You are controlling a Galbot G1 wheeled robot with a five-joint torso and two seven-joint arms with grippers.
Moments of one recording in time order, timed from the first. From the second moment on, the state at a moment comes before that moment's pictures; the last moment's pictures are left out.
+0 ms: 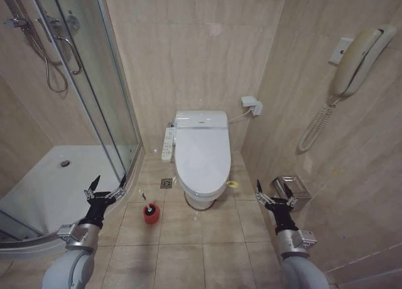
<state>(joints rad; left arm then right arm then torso) 1.38 -1.27 -0.72 -1.93 -0.43 -0.08 0.11 -1.48 1.48 0.65 2.01 0.21 0.10 0.07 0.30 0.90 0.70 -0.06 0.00</state>
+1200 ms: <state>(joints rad) 1.38 -1.27 -0.72 -1.93 -0.43 -0.08 0.11 -1.48 1.48 0.65 2.01 0.21 0.10 0.07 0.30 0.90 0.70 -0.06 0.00</state>
